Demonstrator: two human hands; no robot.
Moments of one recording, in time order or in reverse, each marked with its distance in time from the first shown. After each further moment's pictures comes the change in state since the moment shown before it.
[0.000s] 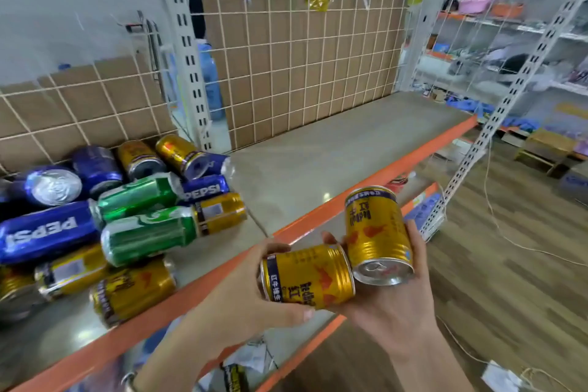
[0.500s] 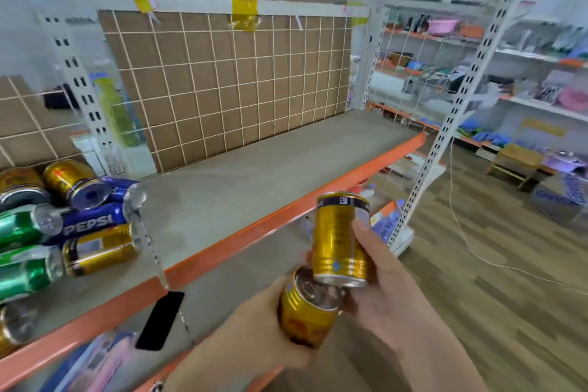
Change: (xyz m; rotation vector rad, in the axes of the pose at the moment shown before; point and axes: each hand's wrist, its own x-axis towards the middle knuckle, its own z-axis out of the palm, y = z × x) left_hand 0.108 0.030 0.163 0.253 -0.035 0.070; right_hand 0.000 -0.163 -0.050 -0.519 -0.002 -0.001
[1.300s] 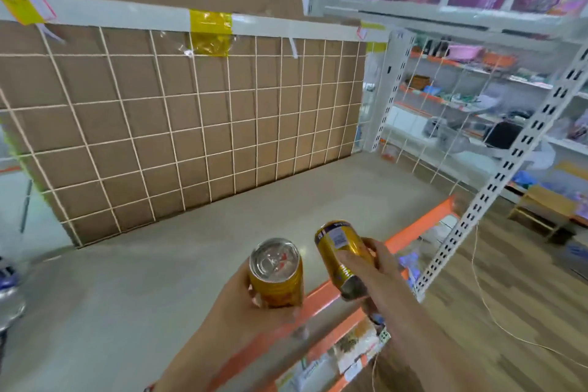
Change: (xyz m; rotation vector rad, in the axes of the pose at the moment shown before) left_hand 0.263 0.017 -0.057 -0.418 0.360 0.006; right_hand 0.229 -0.137 -0.100 -0.608 0.431 -0.160
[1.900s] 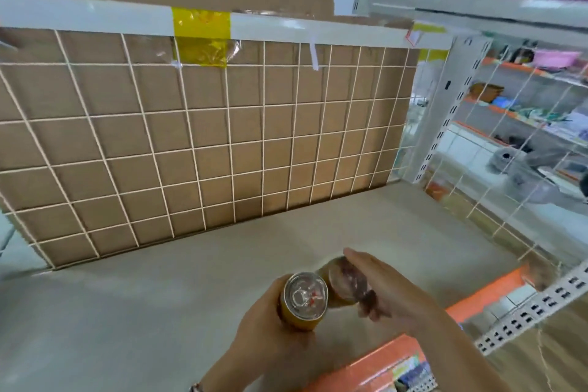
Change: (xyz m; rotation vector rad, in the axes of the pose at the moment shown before) left_hand 0.136 -0.041 0.054 0.245 0.127 -0.024; right_hand 0.183 -0.033 -0.020 -0.364 -0.466 0.168
